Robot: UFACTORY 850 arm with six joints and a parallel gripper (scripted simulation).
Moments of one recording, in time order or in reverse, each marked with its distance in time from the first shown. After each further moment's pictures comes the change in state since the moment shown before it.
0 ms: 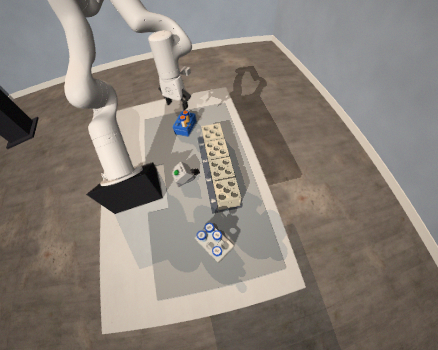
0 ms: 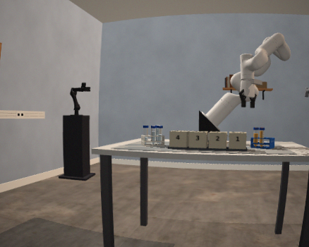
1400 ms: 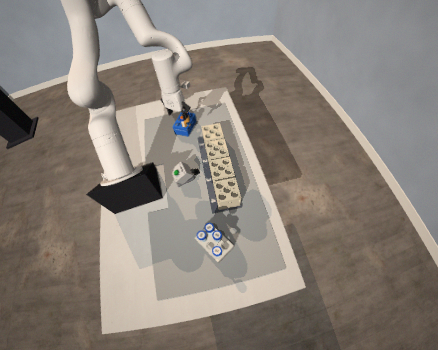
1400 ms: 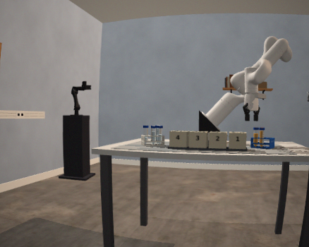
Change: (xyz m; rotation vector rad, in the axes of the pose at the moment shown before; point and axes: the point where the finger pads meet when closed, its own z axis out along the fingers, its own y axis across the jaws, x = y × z) arm 0.010 -0.024 0.081 -0.003 -0.003 0.001
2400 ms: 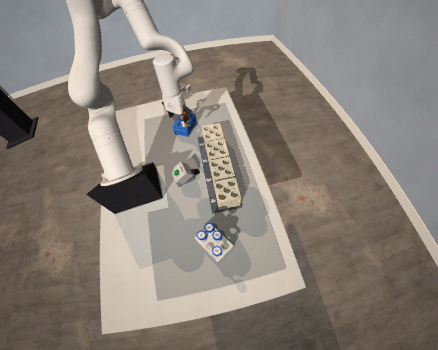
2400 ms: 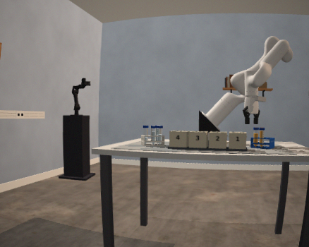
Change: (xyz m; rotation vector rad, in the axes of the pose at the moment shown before) arm 0.000 0.000 0.018 0.000 0.001 0.000
